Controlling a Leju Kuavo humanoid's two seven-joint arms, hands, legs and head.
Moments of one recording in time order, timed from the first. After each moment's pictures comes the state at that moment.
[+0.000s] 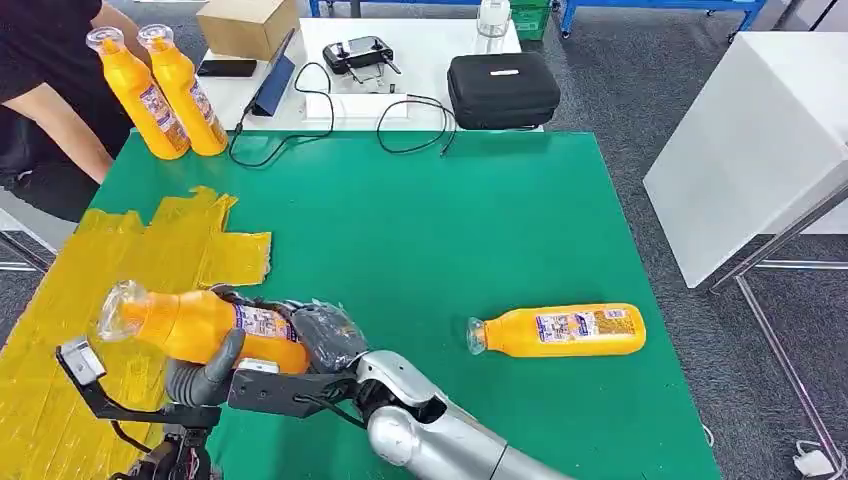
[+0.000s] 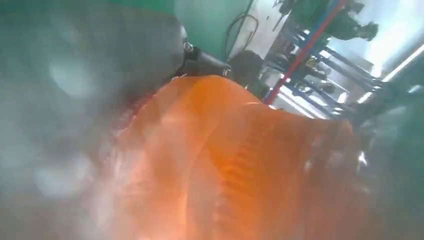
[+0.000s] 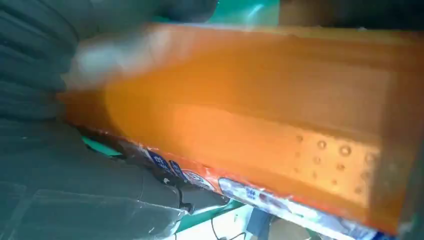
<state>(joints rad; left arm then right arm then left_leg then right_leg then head) 0.16 -0.13 -0.03 -1.72 0.66 -0.22 -0.15 -0.45 0.25 1.01 -1.03 0.51 -0.17 0.10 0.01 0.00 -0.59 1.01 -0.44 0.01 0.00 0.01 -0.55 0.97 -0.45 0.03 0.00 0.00</state>
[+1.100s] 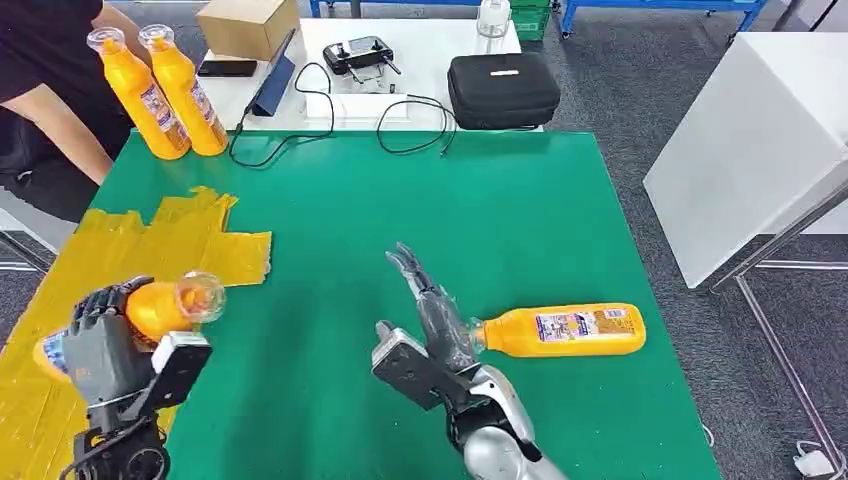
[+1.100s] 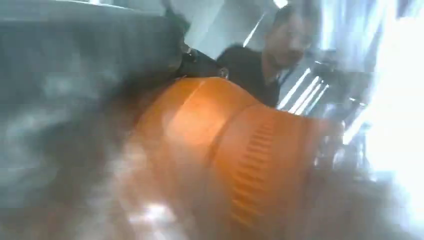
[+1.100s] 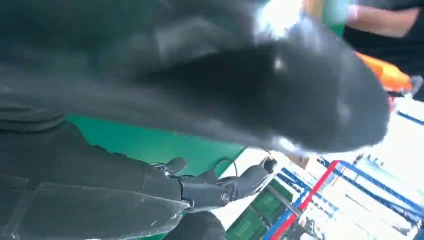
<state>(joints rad) 0.09 -0.07 0.14 -1.62 -1.02 0.60 -0.26 -0.12 0.06 0.66 -1.53 0.50 -0.27 0.00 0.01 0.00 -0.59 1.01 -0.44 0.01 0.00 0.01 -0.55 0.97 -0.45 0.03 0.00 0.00</state>
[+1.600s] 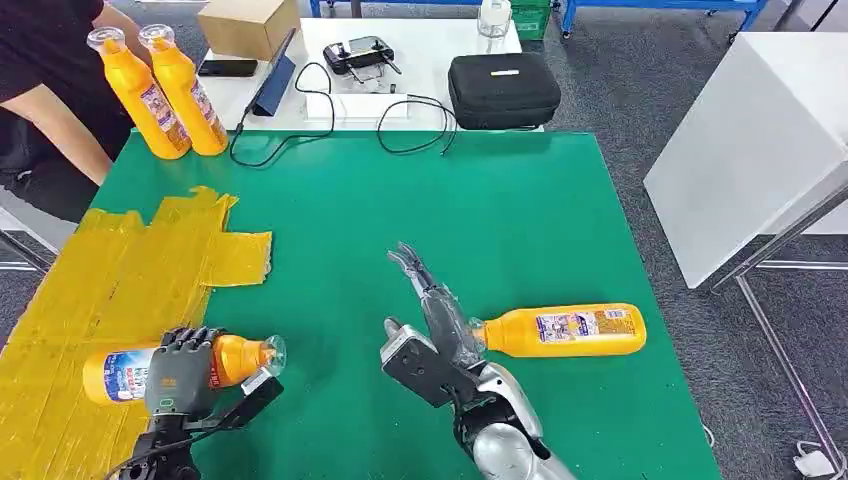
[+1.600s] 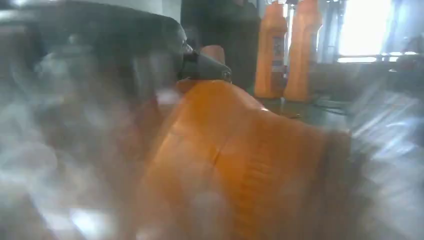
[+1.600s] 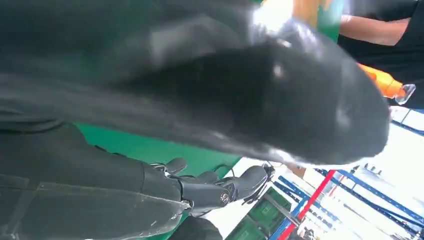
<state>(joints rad) 0.03 0.04 0.04 -1.19 -1.27 0.56 -0.17 -0.12 0.05 0.65 -1.55 0.47 -0.22 0.01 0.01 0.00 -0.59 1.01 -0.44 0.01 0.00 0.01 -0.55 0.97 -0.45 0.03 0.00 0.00</state>
